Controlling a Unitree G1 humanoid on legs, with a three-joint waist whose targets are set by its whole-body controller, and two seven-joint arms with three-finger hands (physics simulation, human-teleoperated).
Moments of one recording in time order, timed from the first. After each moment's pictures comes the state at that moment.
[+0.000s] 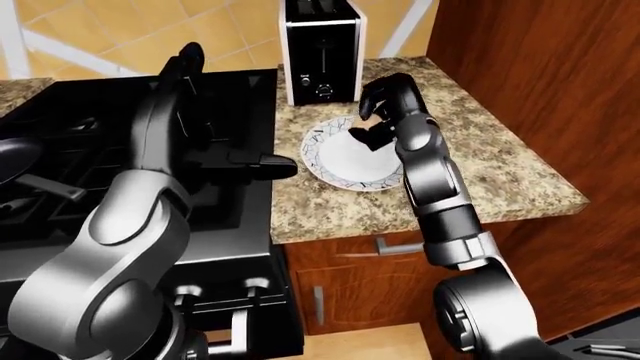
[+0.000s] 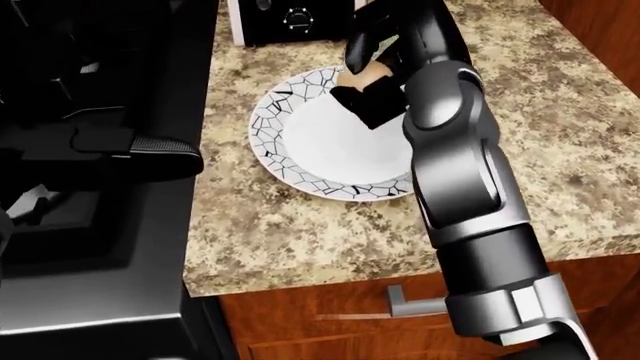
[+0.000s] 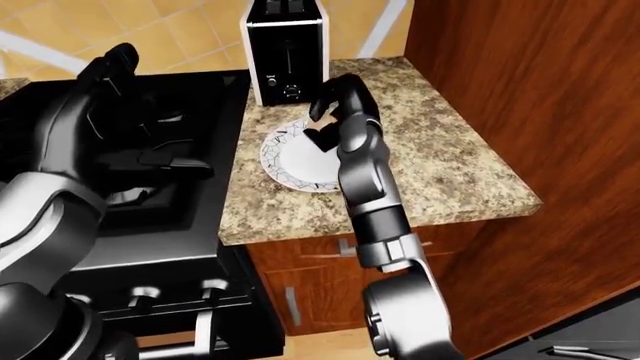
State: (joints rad) left arm -0.69 0.26 0.24 -0.77 -0.48 1.32 0.28; right arm -1.01 -0.08 -0.01 0.47 -0.52 0.50 0.02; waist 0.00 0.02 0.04
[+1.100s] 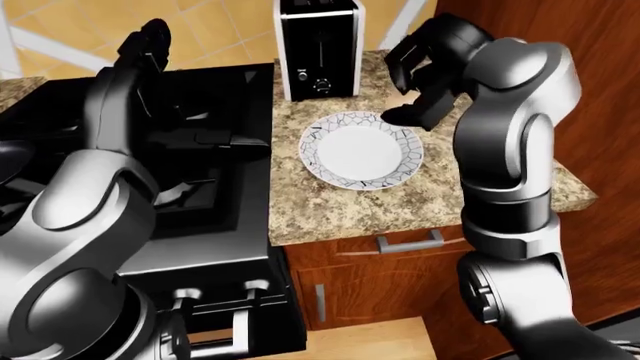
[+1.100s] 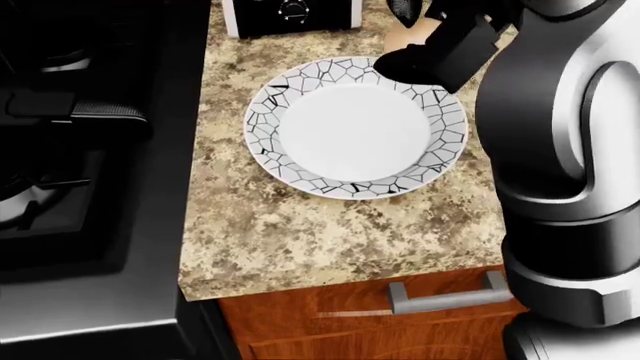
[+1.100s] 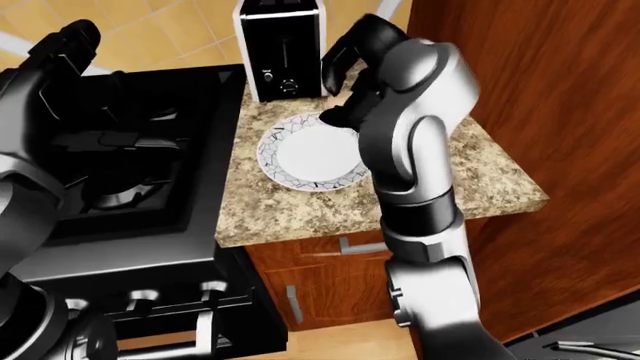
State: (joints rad) left arm -0.78 0.38 0.33 -0.74 -0.59 1.38 0.32; right arm -1.15 -0.23 0.04 -0.02 -0.99 0.93 1.00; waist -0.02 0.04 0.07
